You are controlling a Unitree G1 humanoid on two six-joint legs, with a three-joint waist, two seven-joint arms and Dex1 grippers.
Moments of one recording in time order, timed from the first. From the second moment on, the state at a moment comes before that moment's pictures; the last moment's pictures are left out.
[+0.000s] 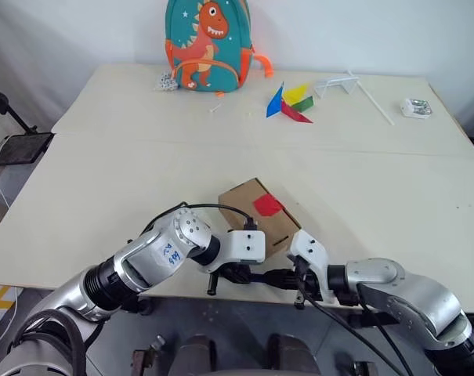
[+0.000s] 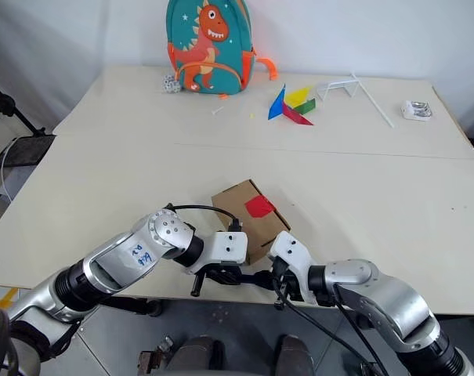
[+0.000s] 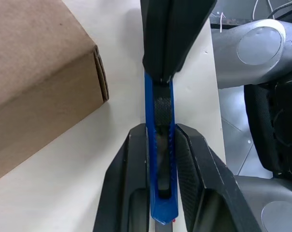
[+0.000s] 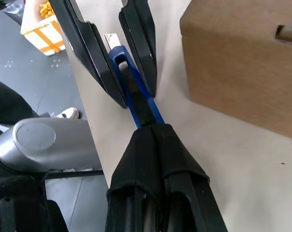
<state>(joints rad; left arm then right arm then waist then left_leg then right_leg) -0.75 0.64 -0.70 -0.43 -0.10 1.01 -1.05 -0.19 -0.71 0.23 -0.59 0.59 0.96 0.70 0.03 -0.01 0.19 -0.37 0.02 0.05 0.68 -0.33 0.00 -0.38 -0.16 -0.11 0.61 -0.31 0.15</state>
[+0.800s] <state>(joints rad) -0.71 0.61 -0.38 -0.37 -0.13 0.21 -1.11 0.00 -1.35 -0.56 -0.47 1.95 1.01 0.44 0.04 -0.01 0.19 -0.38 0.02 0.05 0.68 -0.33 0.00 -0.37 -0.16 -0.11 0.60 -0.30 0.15</state>
